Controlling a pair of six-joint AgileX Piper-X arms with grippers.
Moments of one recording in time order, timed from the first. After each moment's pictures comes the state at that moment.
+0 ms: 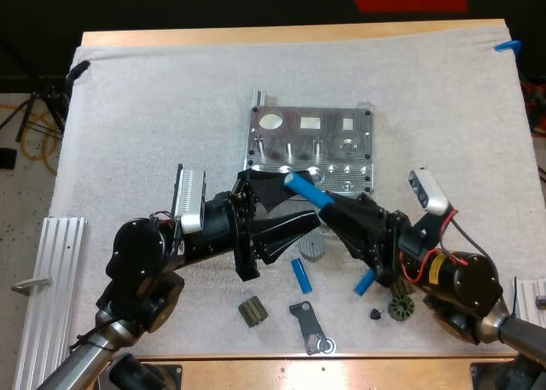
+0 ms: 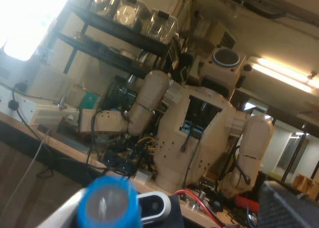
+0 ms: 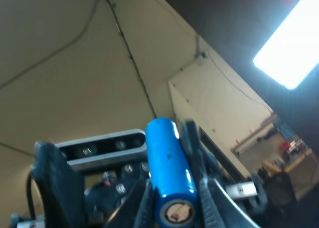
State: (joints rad) left arm -0.62 0.83 -0.62 -0.53 0.69 -2.53; right arm 0.88 1.14 -0.41 -1.24 -0.23 -0.95
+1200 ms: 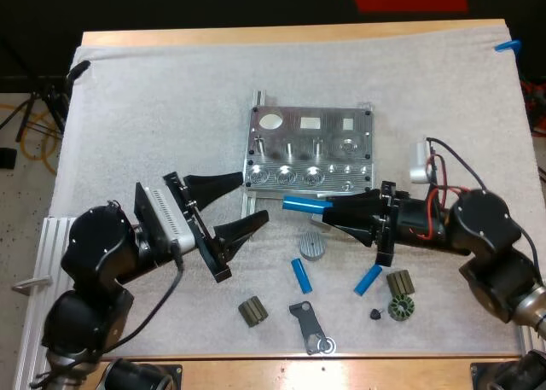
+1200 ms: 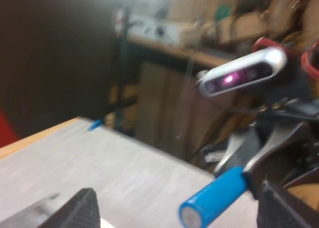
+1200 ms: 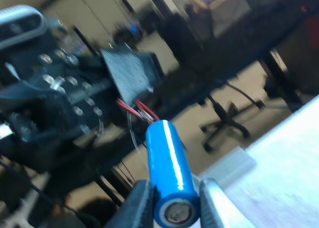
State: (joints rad) left arm -0.31 0.64 -0.71 0.28 0.73 -1.88; right arm 0.60 0.98 -0.58 -0.32 -0.75 -1.29
